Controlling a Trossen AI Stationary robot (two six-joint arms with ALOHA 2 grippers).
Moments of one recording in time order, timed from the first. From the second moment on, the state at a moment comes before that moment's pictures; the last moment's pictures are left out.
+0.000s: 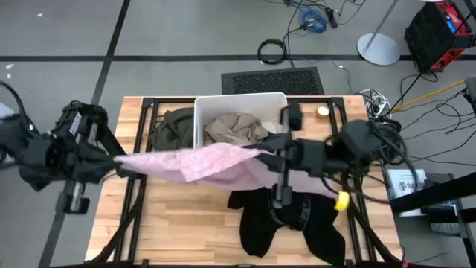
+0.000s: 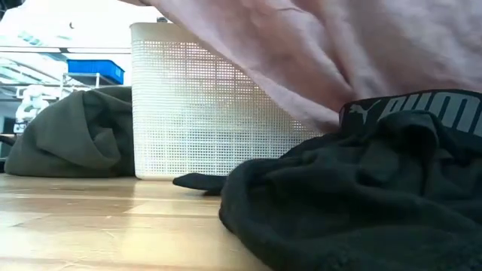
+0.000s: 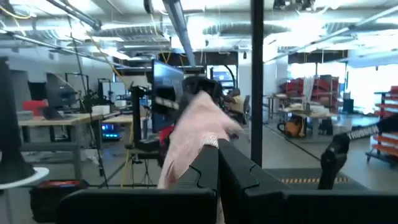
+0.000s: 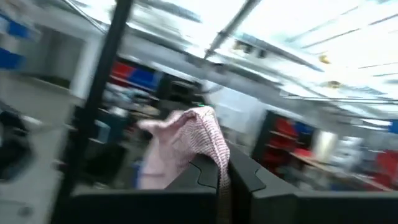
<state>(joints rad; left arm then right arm) -1.25 1.16 1.65 0.23 -1.14 0.68 0.45 1.73 2.26 -0.17 0.41 -0.42</state>
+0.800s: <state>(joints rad) -0.98 1.46 1.29 -0.59 -0.86 -0.72 0.73 1.74 2.15 -1.47 0.32 0.93</state>
